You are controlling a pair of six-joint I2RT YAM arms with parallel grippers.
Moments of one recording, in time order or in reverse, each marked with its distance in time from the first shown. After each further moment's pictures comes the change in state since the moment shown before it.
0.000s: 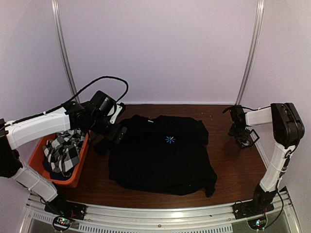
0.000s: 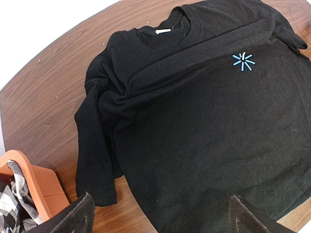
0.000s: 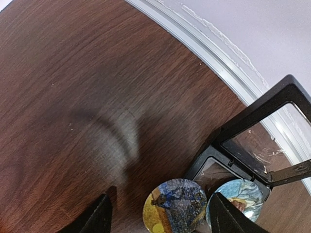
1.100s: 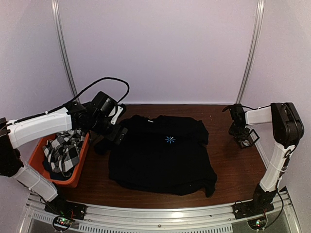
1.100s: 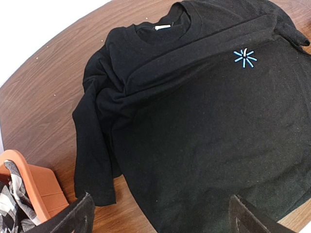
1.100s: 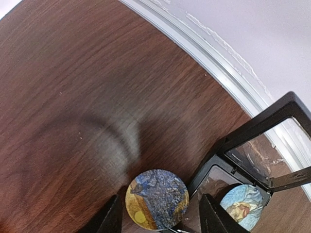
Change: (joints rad) left arm 0.000 0.017 0.000 0.000 0.001 0.000; right arm 0.000 0.009 0.017 0.003 0.003 -0.011
